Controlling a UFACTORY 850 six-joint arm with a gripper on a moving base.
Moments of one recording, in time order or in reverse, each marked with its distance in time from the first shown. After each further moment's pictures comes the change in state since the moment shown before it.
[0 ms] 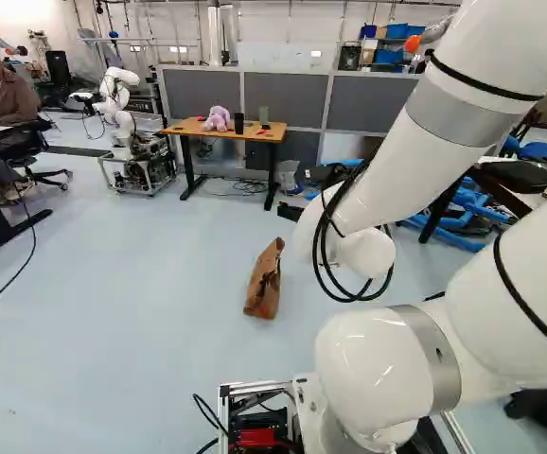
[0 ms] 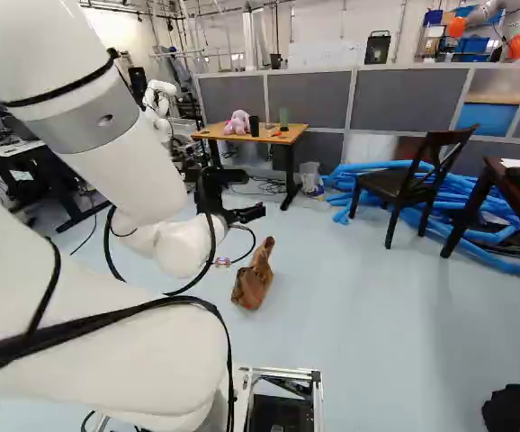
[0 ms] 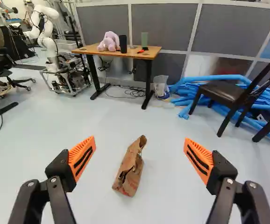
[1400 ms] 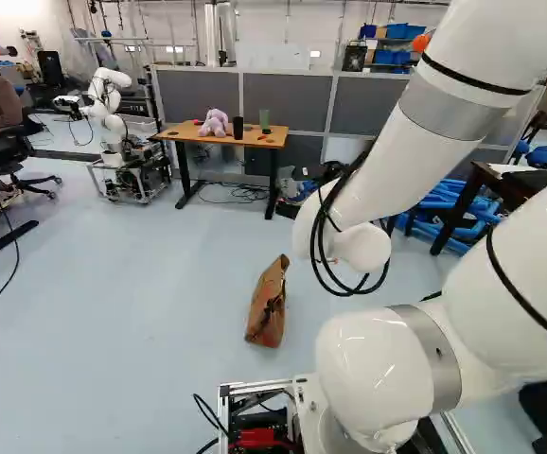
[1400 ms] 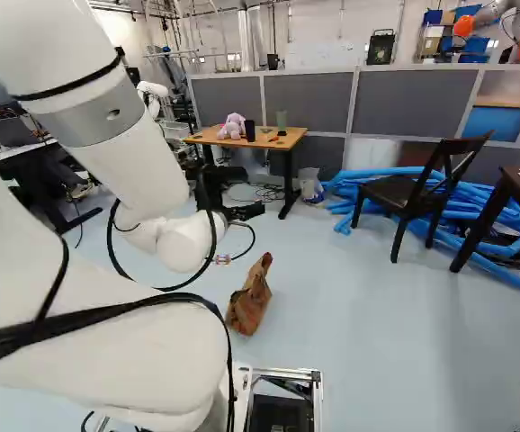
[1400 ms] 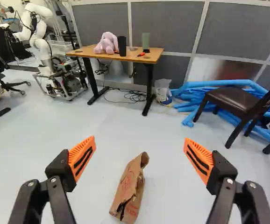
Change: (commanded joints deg) arm 0.7 -2.5 -2.1 0.0 -0.3 0.0
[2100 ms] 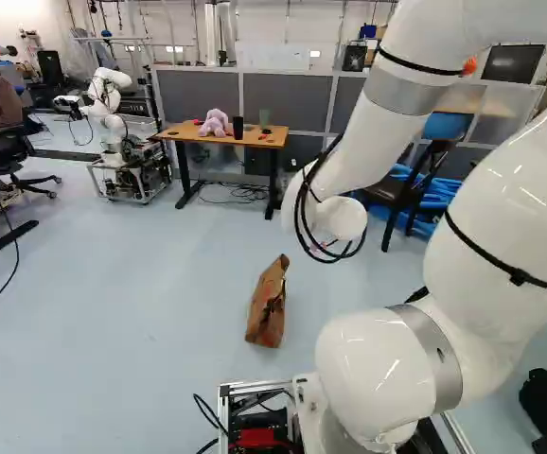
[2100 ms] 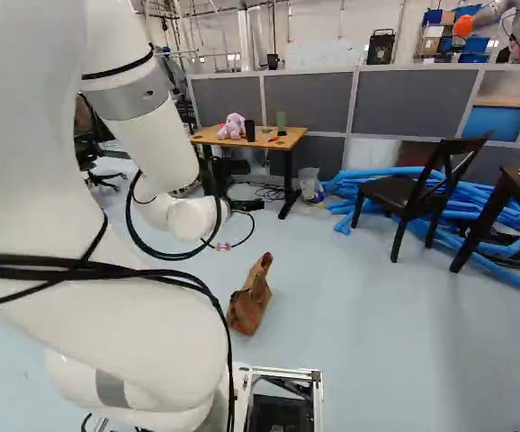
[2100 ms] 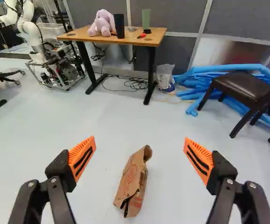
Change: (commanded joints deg) arm 2.3 -11.3 -10.5 3.8 -7.1 0.0
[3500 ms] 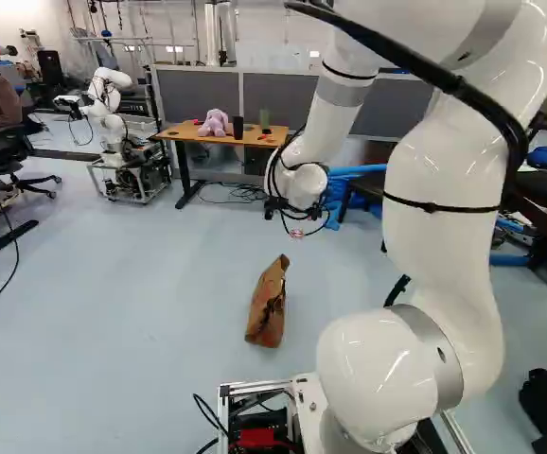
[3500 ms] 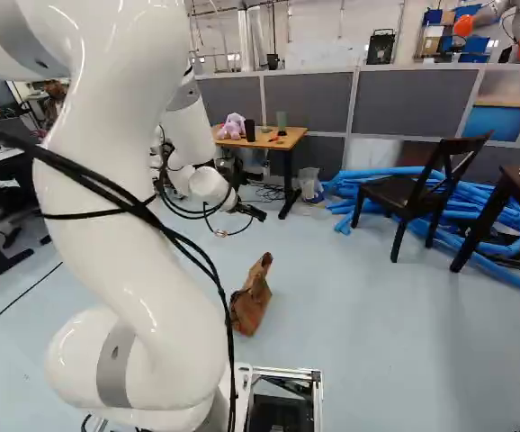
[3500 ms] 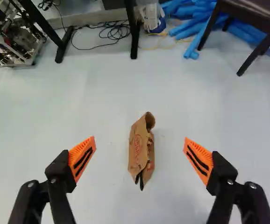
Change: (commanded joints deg) arm 1.5 -21.0 -21.8 16.4 -23.6 0.0
